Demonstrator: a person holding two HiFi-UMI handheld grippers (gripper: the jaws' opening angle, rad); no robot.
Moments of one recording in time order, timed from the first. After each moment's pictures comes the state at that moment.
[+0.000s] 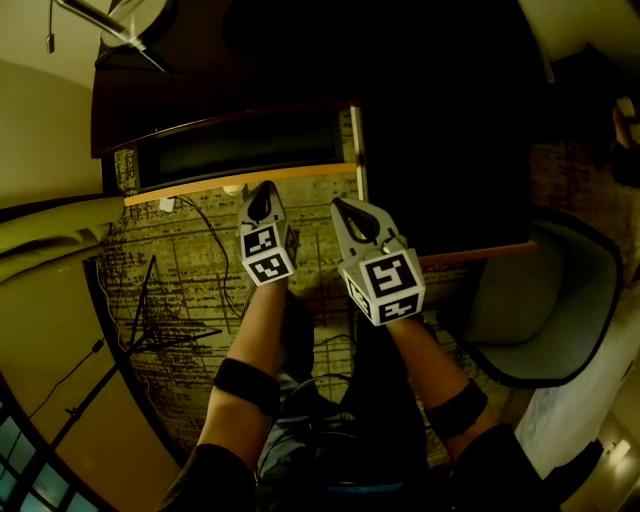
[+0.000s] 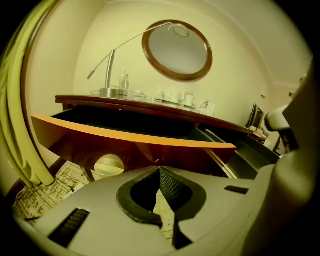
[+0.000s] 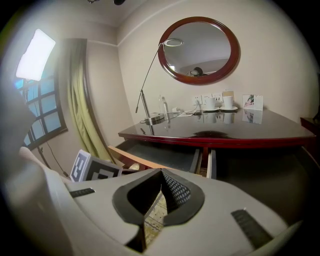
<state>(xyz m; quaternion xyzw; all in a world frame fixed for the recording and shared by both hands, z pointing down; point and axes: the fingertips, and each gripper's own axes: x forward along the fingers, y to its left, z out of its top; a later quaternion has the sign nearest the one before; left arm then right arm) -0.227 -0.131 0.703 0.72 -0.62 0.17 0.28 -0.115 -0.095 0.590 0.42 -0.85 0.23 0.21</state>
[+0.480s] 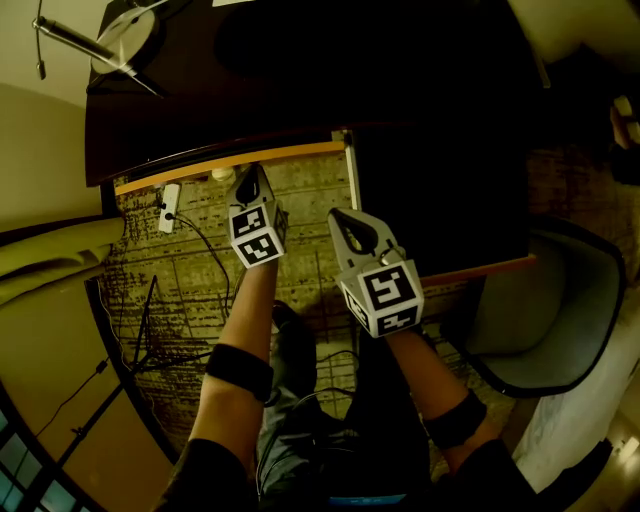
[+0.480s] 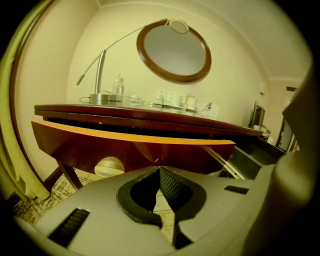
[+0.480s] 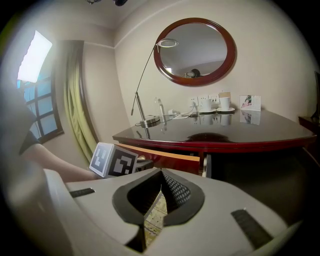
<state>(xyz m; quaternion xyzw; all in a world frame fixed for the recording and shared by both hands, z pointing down) -0.231 -0.217 0.700 0.73 -0.62 0.16 0.24 -0.100 -0.121 0.596 0.44 -0.85 0.23 0.20</state>
